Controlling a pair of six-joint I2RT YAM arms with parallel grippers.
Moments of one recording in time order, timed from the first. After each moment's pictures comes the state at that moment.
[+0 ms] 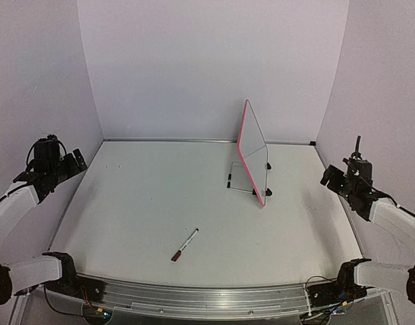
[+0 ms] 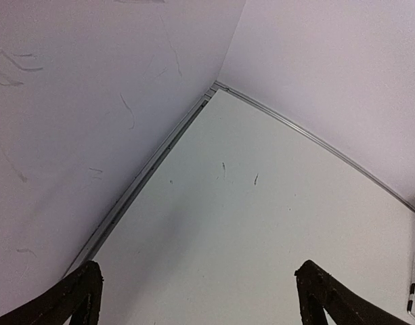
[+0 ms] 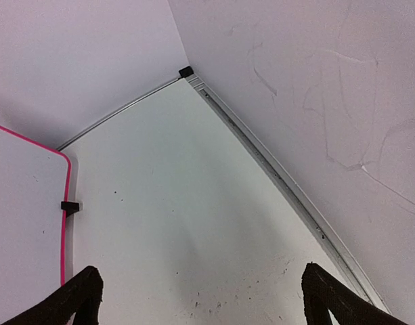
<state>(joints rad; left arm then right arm) 0.00 0.93 0.71 -0.27 -0.23 -0.42 0.05 1.00 0.55 -0.05 0.29 0.44</state>
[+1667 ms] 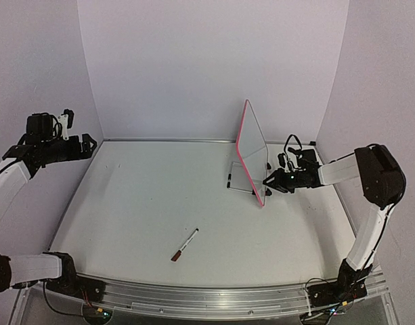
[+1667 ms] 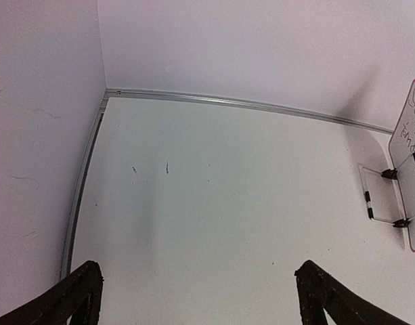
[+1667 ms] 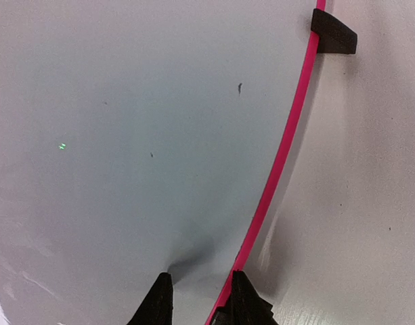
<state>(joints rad) 0.00 1.02 1.02 -0.50 0.16 -0.11 0.21 1.90 0.99 0.13 -0.52 0.41</state>
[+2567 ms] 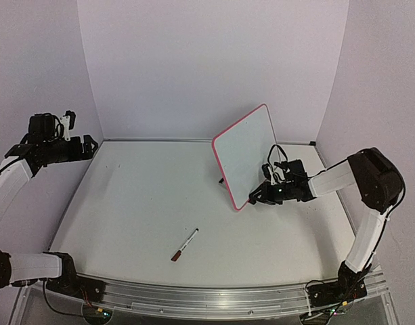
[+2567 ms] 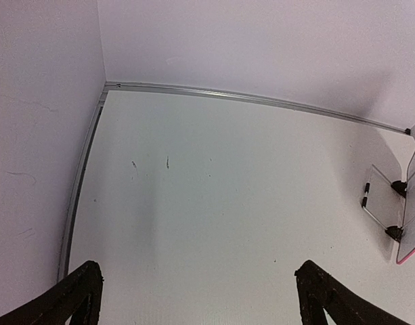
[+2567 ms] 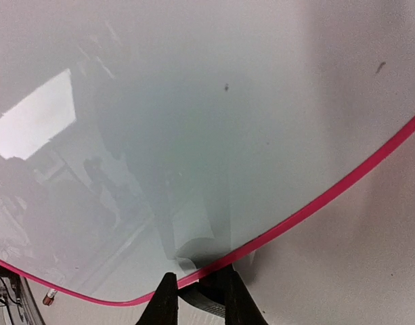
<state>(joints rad) 0.00 1.05 1.02 -0.50 0.16 -0.11 0.38 1.88 0.87 0.23 -0.49 0.41</state>
